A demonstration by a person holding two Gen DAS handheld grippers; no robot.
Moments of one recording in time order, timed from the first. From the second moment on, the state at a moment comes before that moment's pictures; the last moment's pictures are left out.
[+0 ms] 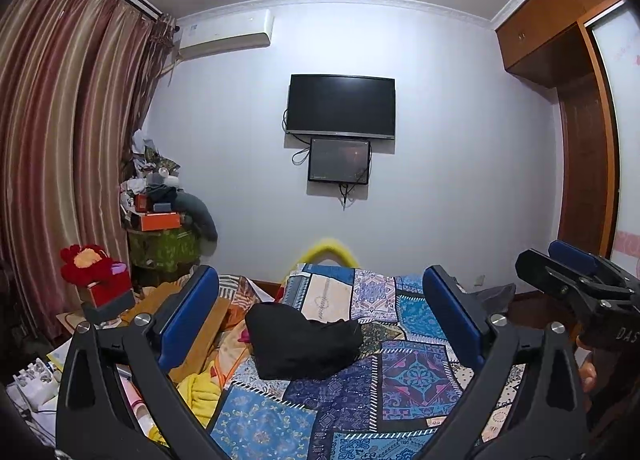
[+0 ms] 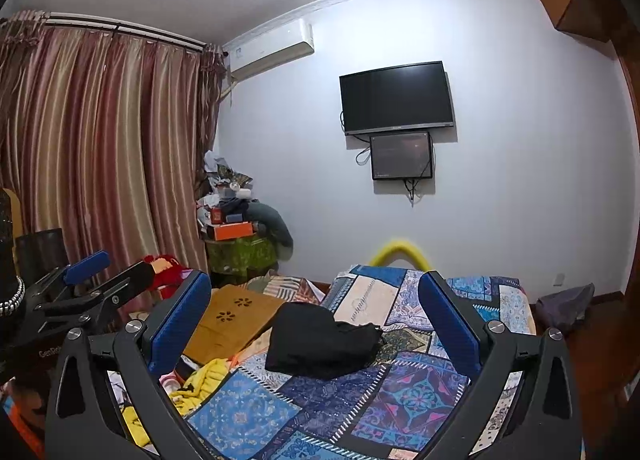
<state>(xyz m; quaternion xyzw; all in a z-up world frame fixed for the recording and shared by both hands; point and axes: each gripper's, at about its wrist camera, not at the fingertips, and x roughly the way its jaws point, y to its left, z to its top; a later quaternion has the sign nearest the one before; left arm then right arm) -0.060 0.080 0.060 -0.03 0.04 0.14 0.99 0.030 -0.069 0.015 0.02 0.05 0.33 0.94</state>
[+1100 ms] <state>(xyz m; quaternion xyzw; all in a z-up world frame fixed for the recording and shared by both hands) -0.049 0.077 0.053 -0.05 0.05 0.13 0.99 0.026 -0.069 0.019 0.01 0.07 0.33 0.94</state>
